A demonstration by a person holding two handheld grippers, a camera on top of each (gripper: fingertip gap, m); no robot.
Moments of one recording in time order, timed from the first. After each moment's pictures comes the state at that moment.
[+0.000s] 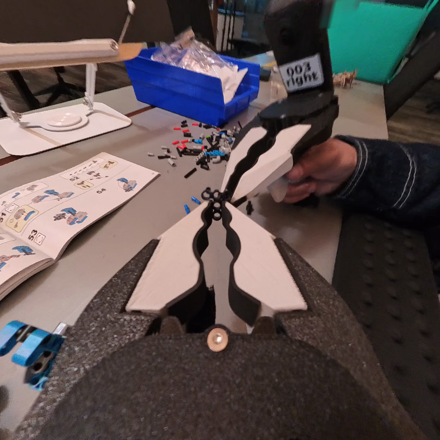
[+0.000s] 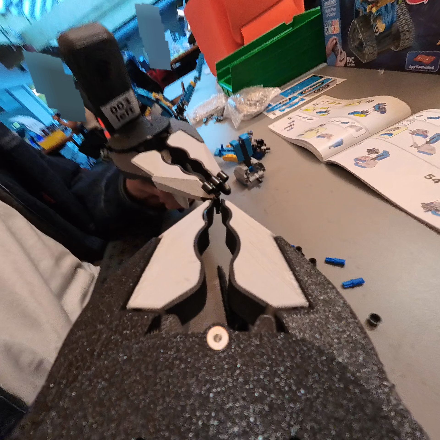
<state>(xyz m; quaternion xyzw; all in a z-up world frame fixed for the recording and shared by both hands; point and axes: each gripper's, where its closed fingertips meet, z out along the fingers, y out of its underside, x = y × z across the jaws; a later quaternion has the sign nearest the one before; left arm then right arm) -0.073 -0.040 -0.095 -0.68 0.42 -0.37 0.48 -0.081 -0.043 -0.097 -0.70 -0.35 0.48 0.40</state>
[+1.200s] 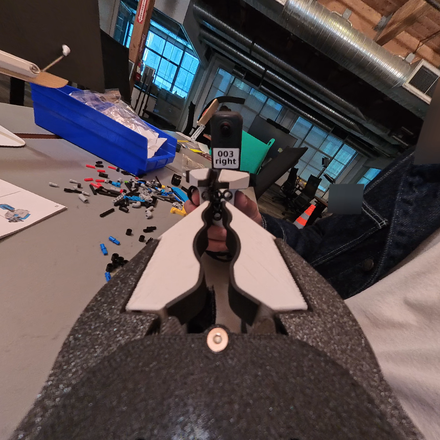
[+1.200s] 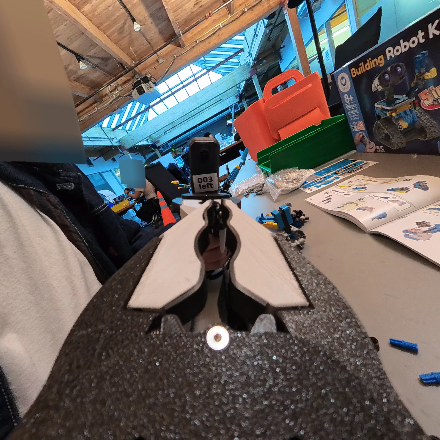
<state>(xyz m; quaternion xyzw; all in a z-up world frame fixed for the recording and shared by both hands) -0.074 -0.071 -0.040 -0.58 0.33 -0.63 0.40 -0.090 -0.055 -0.028 -0.58 -0.28 0.61 0.47</state>
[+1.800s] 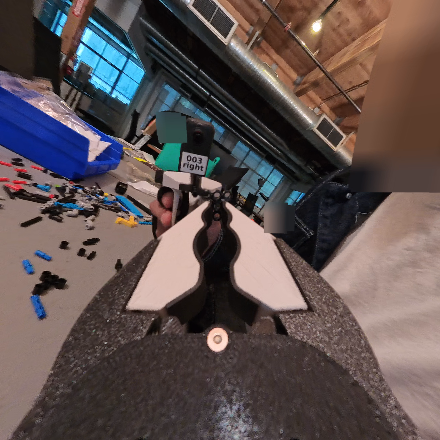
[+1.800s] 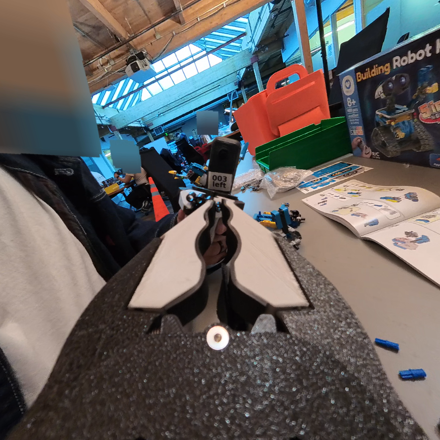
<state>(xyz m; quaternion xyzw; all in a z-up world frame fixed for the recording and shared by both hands) -0.082 -0.089 -0.018 -0.51 0.30 -0.74 0.32 -0.089 -0.063 -0.021 -0.58 -0.31 0.58 0.48</state>
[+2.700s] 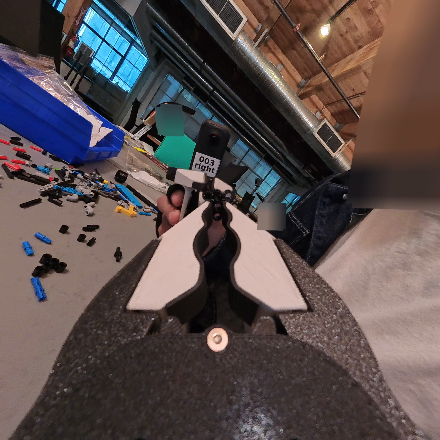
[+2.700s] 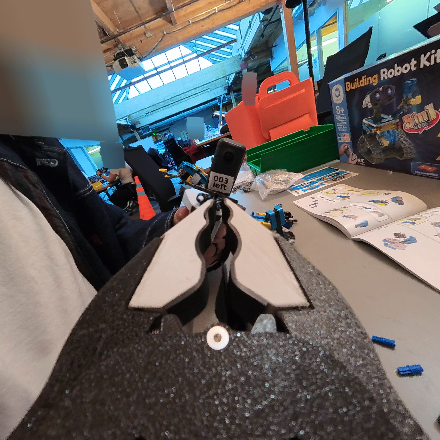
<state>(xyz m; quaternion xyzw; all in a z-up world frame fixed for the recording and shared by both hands) -0.082 -0.085 -0.027 -0.52 0.29 -0.75 0.29 -0.093 -0.067 -0.026 -0.58 -0.31 0.55 0.51</state>
